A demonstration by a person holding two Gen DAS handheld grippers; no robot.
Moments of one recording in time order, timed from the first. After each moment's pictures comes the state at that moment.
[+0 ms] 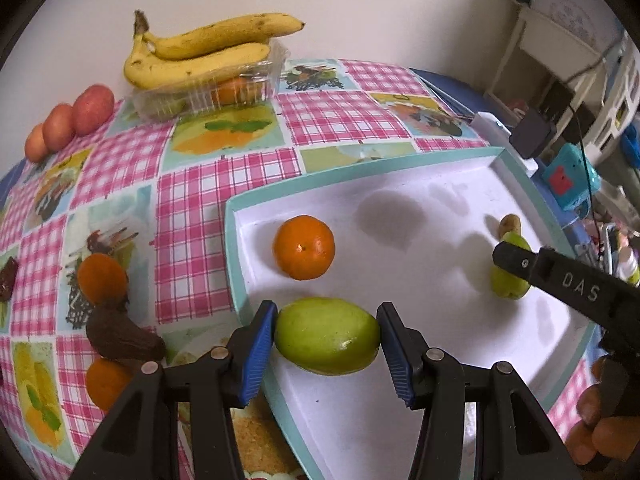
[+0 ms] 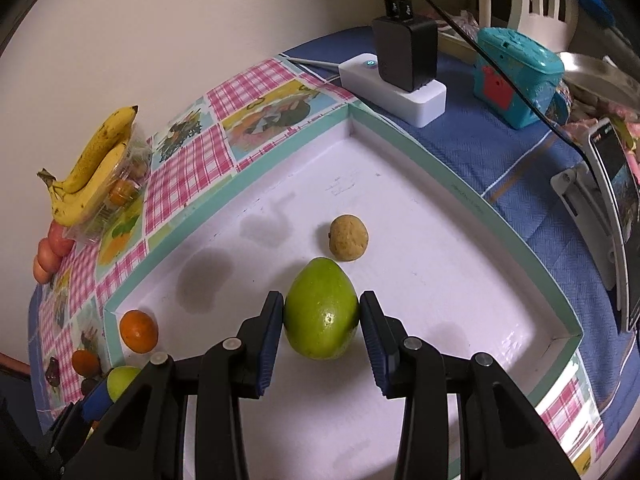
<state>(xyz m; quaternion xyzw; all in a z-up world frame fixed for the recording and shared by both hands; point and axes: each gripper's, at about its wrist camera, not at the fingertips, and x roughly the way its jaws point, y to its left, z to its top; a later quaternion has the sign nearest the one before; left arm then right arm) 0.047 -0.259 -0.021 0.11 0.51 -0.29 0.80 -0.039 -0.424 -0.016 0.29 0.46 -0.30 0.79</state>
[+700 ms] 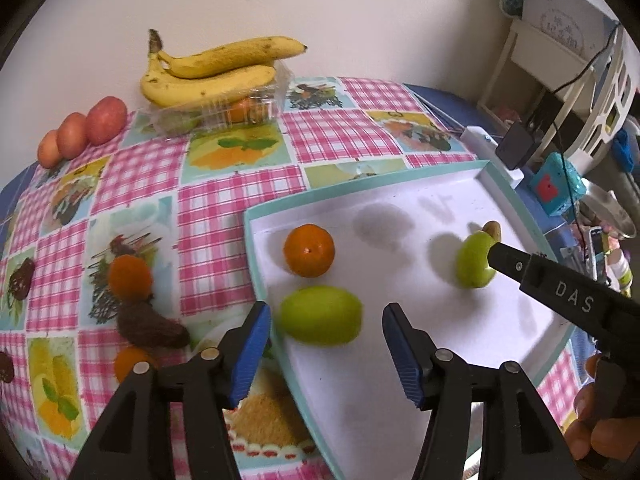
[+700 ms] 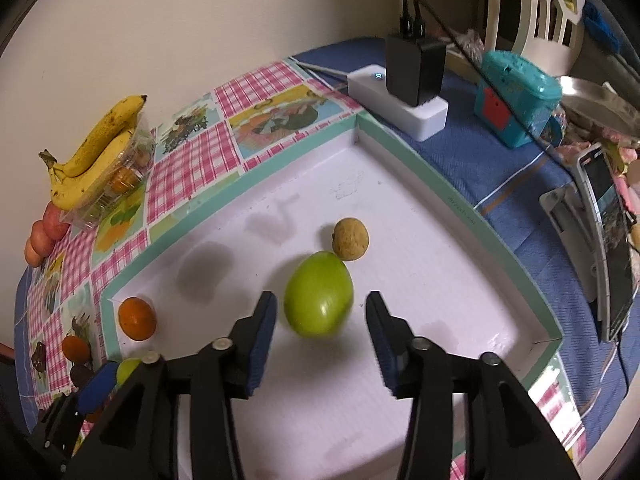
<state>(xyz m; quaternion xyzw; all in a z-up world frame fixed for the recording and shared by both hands) 0.036 -0.239 0.012 0.09 0.50 -0.29 0.81 -0.041 -0.413 0.000 0.26 0.46 -0.30 0.80</state>
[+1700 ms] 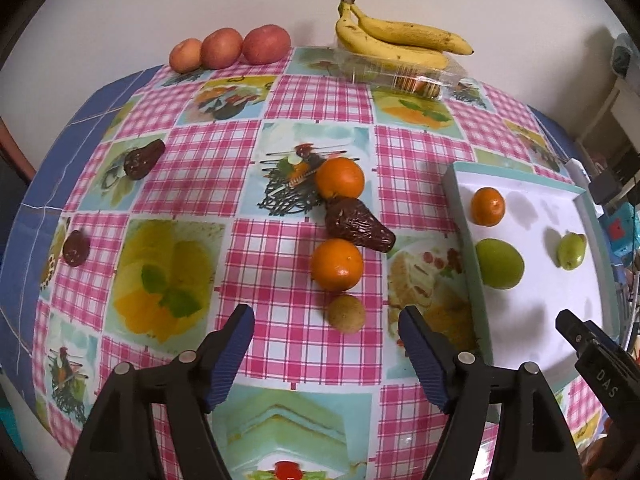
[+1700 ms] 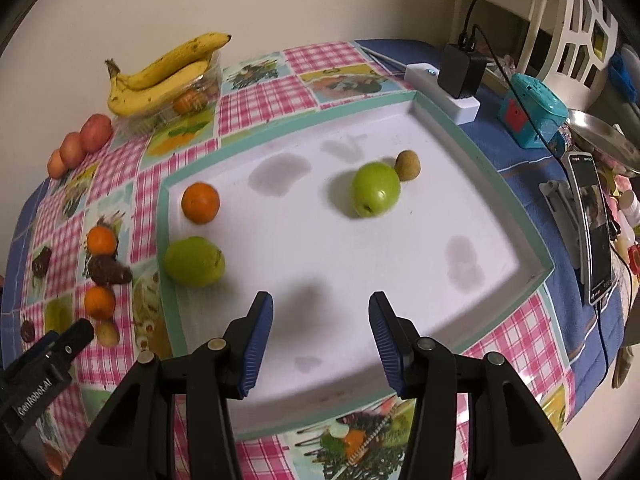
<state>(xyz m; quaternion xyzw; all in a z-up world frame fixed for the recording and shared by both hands) 0.040 -0.111 0.009 0.05 0.56 -0.13 0.82 -0.063 -0.320 0.010 0.18 0.51 -0.25 0.80</state>
